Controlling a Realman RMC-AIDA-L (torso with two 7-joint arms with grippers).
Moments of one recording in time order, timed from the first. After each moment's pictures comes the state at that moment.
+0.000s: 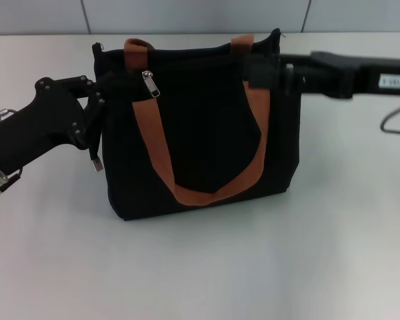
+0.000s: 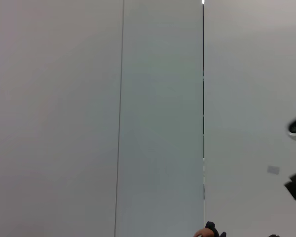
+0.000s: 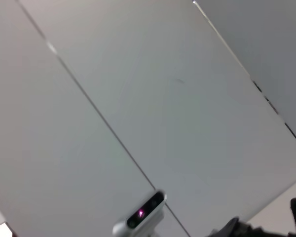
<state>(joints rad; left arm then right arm) -0.44 -2.07 0.59 0.39 1.60 1.68 -0.86 0.70 2.01 -0.76 -0.58 -1.69 -1.84 1.83</state>
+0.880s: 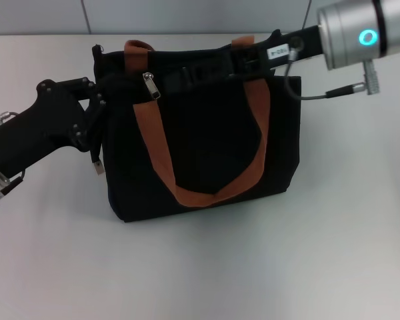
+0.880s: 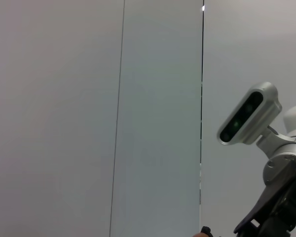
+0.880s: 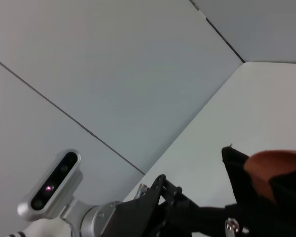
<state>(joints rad) -0.44 -2.07 0.59 0.38 1.60 1.69 -0.87 0.95 2.01 -0.96 -0.58 -1.88 -1.55 2.22</state>
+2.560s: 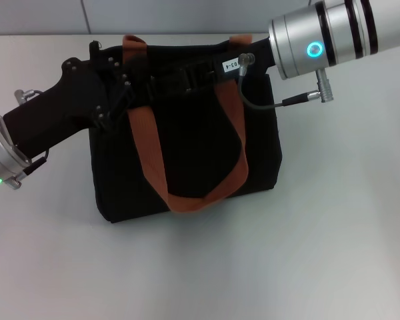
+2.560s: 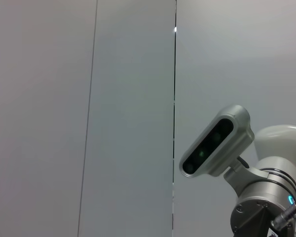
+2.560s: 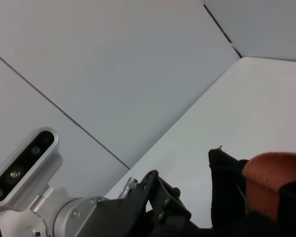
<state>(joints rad) -0.52 -2.07 0.60 0.34 1.59 1.73 -0.87 0.98 2.07 -1.08 -0.59 -1.87 -1.41 2.21</state>
